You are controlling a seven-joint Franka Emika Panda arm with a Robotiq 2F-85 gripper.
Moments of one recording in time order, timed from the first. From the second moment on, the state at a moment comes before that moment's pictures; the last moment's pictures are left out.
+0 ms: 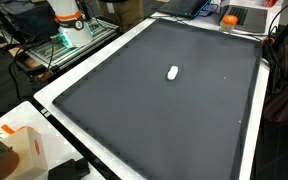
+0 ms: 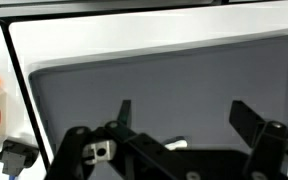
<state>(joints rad) -0.07 -0.80 -0.12 -2.45 -0.01 1.62 -0.08</state>
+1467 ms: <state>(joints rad) -0.02 -0.78 -0.04 -2.45 0.19 1.67 0.01</state>
